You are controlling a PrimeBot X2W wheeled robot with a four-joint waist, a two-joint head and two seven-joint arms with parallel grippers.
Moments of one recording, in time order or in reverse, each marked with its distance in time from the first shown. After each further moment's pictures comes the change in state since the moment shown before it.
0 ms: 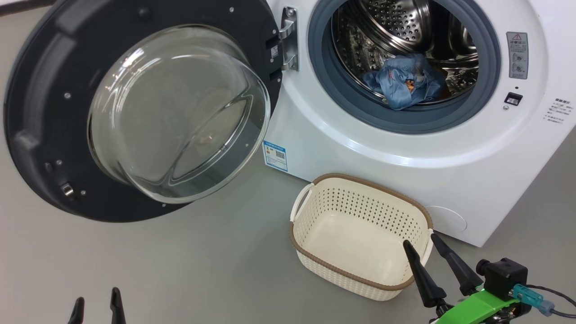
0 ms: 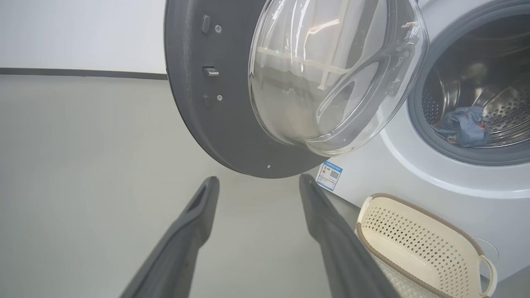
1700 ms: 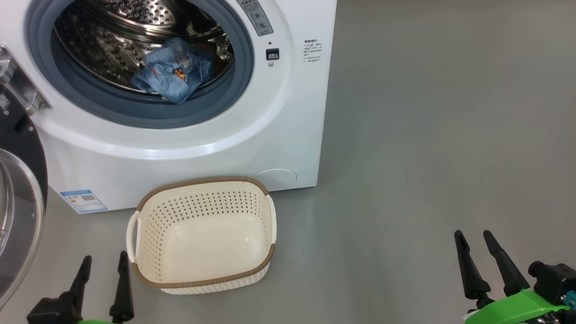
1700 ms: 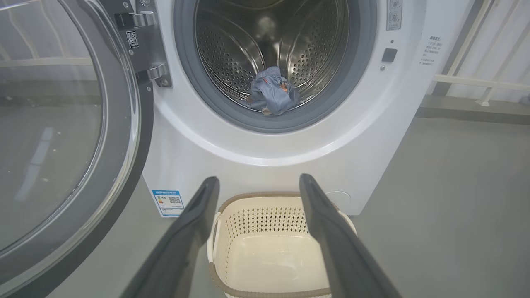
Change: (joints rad) left arm -0.164 0.009 0.019 0.094 0.127 -0.072 0.000; right arm 0.046 0.035 -0.217 -0.033 -0.001 0.000 0.000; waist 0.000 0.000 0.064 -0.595
